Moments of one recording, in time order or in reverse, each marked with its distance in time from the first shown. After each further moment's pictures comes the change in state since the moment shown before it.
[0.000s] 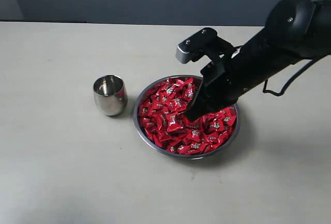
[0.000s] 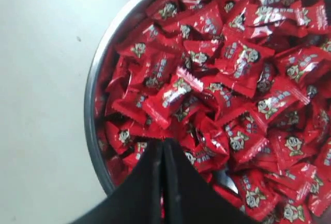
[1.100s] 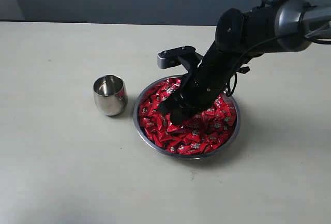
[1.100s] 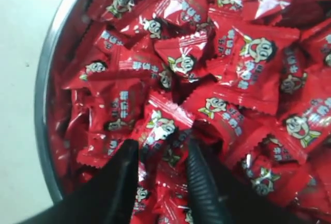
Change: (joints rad) left arm 0.000 0.000 0.000 0.000 0.000 0.000; right arm 0.033 0.301 -0.217 -0.092 0.086 0.329
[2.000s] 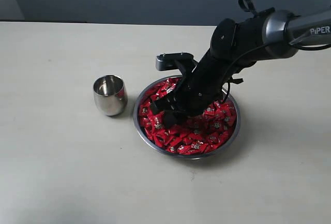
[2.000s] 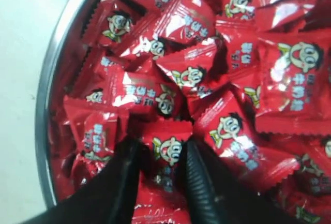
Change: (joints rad) left arm 0.000 0.000 0.000 0.000 0.000 0.000; right arm 0.000 0.063 -0.006 0.120 -0.048 0.007
